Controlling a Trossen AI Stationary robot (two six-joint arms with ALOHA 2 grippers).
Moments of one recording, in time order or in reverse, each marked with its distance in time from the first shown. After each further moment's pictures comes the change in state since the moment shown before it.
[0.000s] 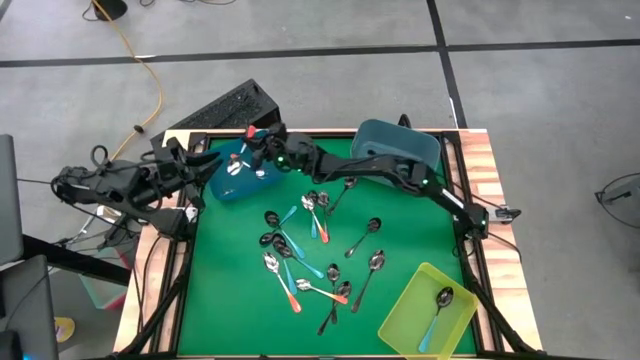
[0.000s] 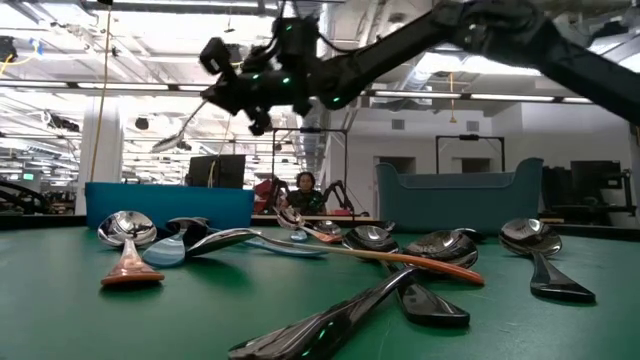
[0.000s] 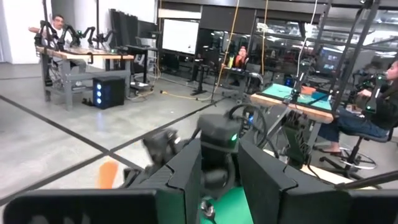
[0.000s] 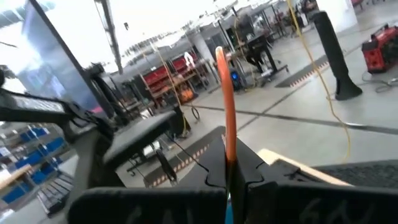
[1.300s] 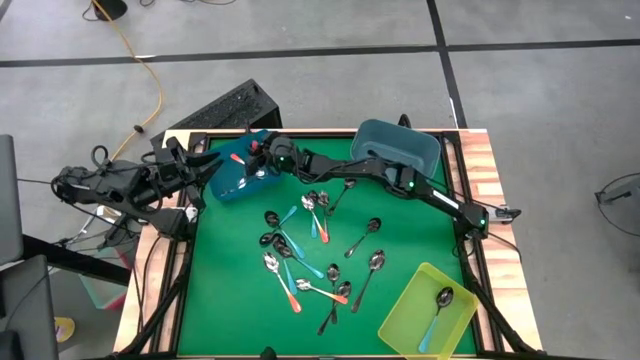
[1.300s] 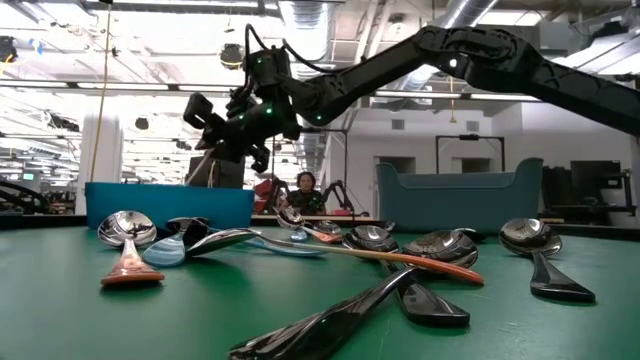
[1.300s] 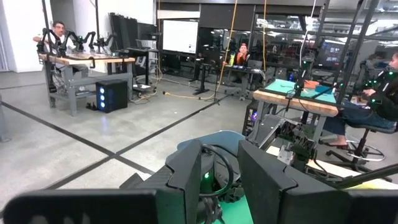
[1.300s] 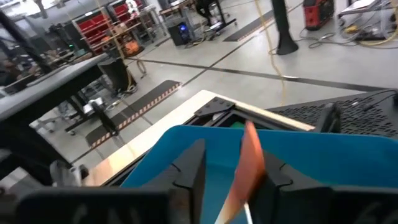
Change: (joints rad) left arm 0.000 0.000 -0.001 -0.004 0.000 0.042; right arm -0.005 0.154 0.199 -0.341 0.106 -0.019
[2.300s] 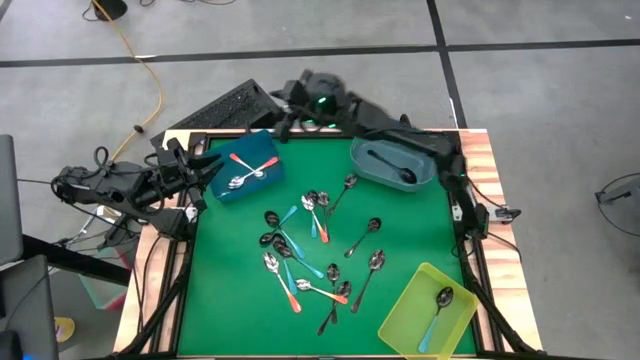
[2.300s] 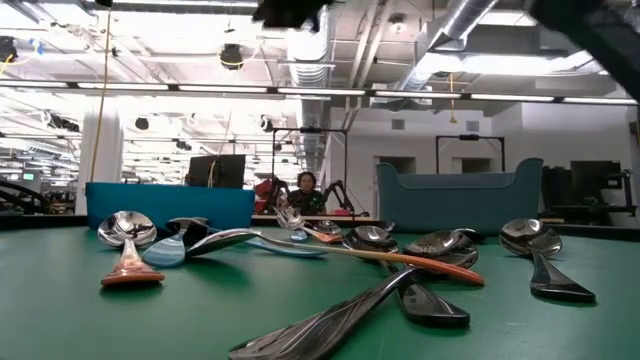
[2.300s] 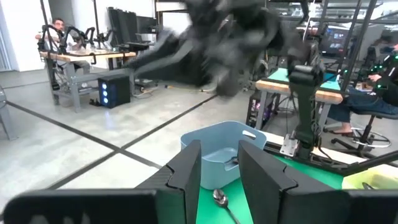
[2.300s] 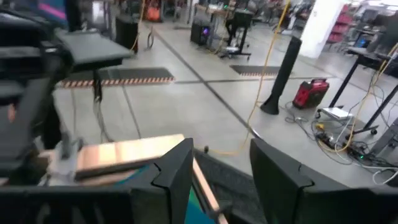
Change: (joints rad) left arm 0.000 0.000 -0.001 -0.052 0.000 0.000; right arm -0.044 -0.500 0.096 -0.594 -0.112 -0.604
